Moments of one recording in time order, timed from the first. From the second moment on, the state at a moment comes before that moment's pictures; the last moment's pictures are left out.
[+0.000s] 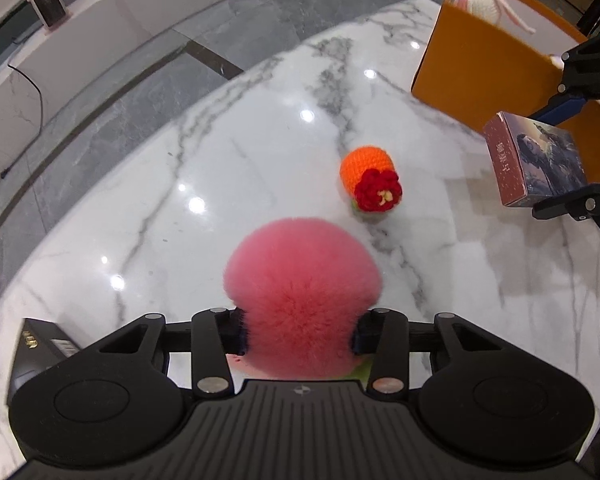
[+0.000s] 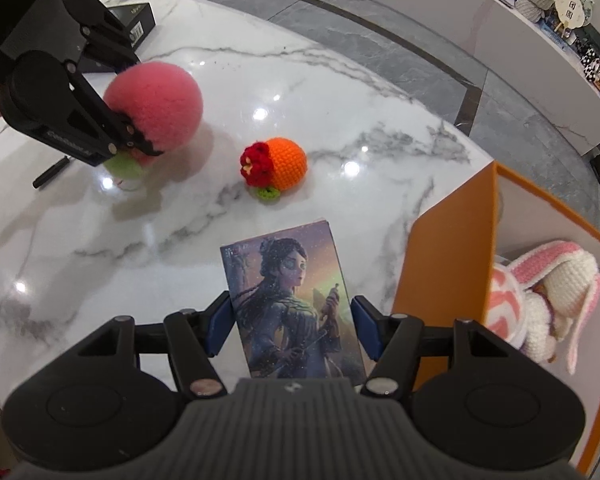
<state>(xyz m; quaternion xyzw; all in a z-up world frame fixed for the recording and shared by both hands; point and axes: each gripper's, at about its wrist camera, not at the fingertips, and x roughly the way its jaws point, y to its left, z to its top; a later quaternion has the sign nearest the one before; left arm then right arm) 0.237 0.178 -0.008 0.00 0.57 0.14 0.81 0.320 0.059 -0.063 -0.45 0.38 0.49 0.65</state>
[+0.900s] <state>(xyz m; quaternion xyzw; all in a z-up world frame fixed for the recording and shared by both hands) 0.322 0.007 0.169 0.09 0.42 0.06 0.90 0.344 -0.075 0.089 -0.43 0.29 0.44 0.73</state>
